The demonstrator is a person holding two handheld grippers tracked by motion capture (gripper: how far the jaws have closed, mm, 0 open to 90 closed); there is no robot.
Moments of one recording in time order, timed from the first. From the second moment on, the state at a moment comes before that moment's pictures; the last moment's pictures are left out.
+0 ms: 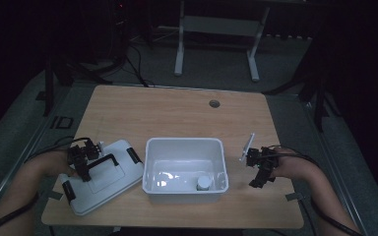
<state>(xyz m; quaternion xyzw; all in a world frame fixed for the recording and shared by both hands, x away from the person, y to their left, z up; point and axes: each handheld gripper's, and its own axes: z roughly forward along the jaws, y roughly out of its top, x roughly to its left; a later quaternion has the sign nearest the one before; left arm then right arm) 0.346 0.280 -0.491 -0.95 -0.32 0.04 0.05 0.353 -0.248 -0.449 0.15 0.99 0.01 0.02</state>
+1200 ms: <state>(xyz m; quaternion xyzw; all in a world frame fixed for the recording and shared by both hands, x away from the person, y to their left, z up) 0.333 0.285 -0.447 -0.94 -0.33 0.07 0.04 0.353 -0.255 -0.457 0.17 0.99 0.01 0.02</state>
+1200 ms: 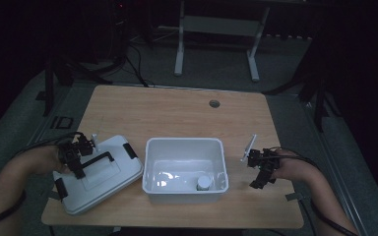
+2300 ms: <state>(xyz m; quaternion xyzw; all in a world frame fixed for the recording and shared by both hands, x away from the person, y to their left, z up) 0.340 0.209 -0.332 -0.97 -0.24 0.02 0.03 0.348 -0.269 -0.455 0.19 0.98 0.03 0.02</state>
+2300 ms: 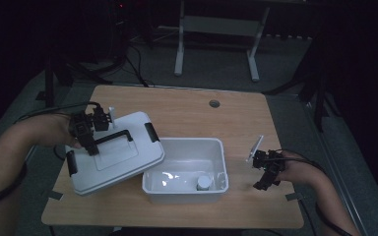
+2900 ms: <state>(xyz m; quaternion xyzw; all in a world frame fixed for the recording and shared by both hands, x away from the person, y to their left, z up) 0.343 0.125 -0.324 -0.99 -0.14 0.01 0.02 0.348 -0.268 -0.462 0.19 0.98 0.03 0.02</state>
